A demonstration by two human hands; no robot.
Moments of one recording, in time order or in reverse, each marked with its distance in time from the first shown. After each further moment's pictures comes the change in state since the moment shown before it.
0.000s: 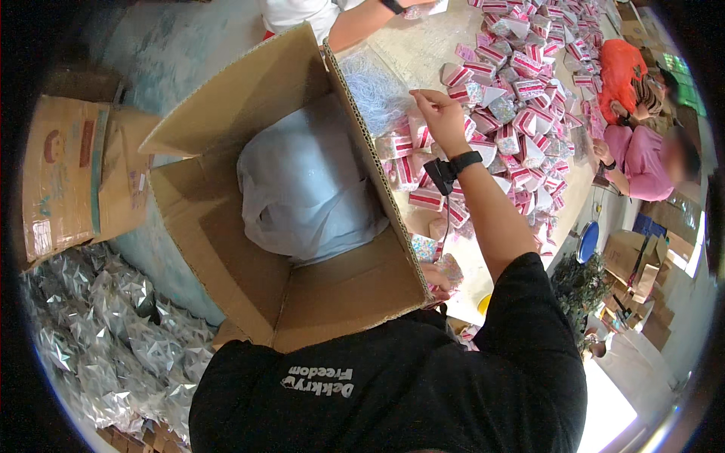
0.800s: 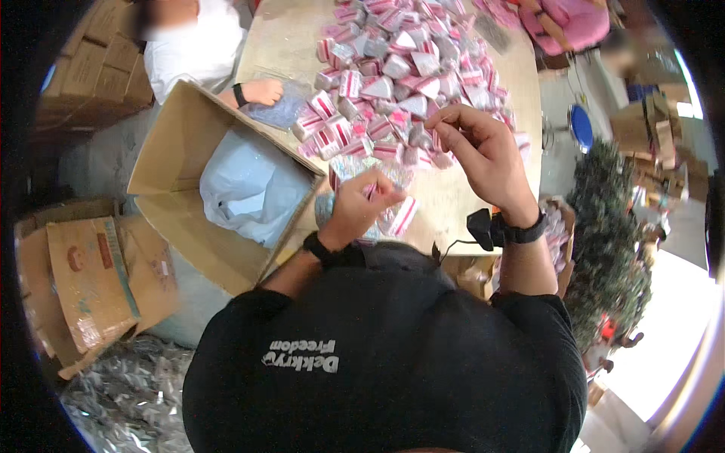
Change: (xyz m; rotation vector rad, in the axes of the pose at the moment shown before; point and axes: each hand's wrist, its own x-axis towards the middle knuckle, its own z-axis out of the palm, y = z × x) left_hand 0.033 0.050 0.097 -0.490 0.007 -0.275; right_hand -0.302 -0.156 -0.224 0.111 0.181 -0.033
